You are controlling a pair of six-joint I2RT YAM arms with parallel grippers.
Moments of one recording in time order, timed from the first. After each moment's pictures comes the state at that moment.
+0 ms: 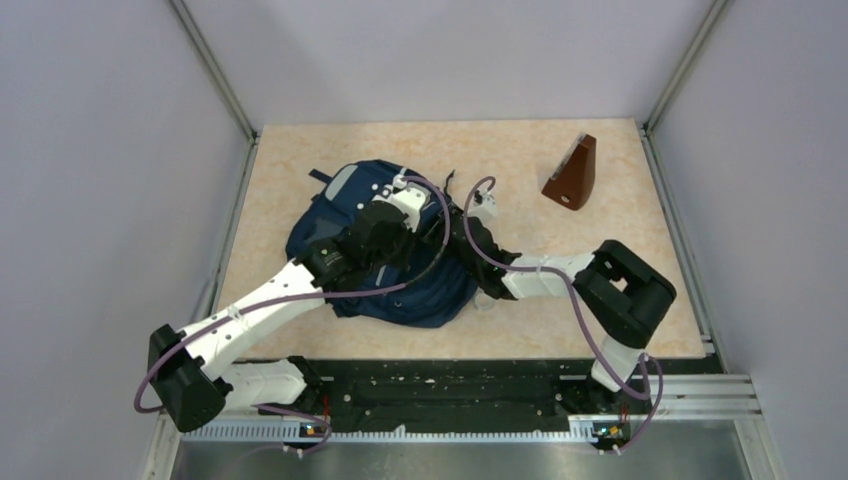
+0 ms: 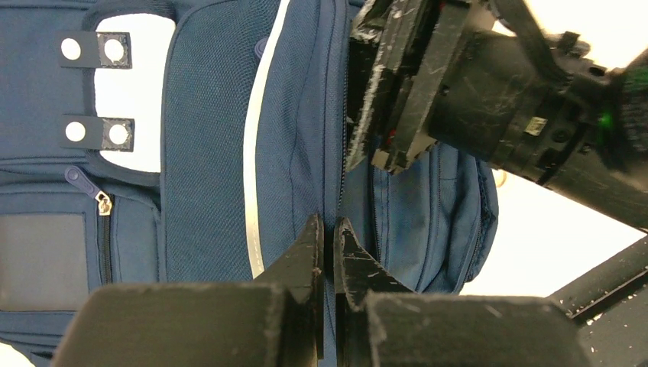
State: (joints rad) left arm -0.81 1.18 1.03 -0.47 -0.21 -0.15; right arm 0.87 1.76 0.88 0.58 0.36 1.09
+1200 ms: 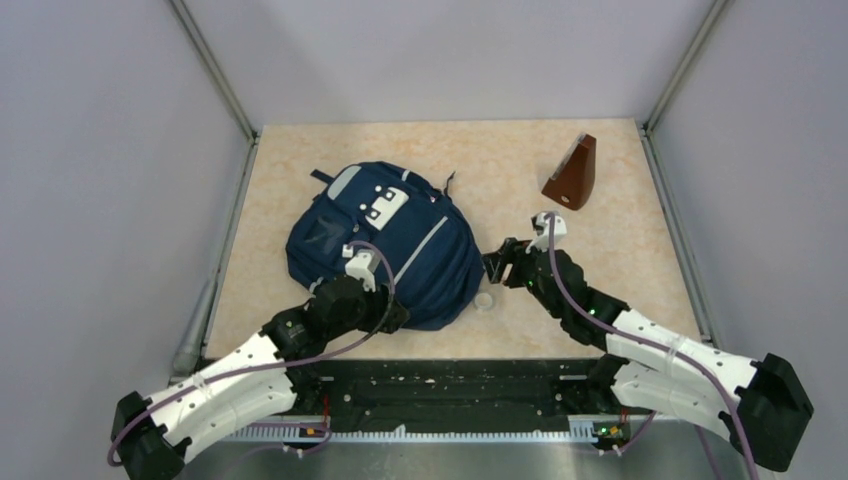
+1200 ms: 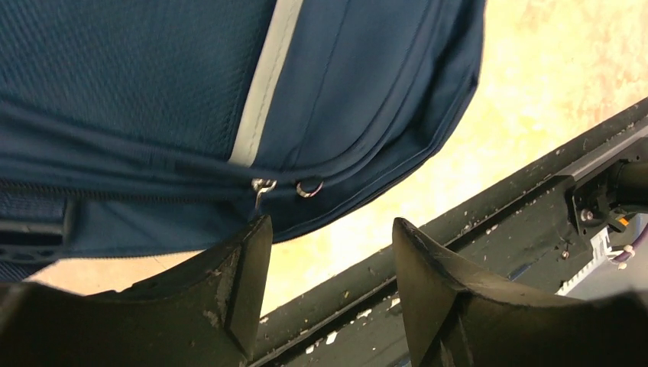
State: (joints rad) left arm -0.83 0.70 0.47 -0.39 -0.05 -0.63; right arm 0.83 0.89 0.49 0.10 0.36 0.55
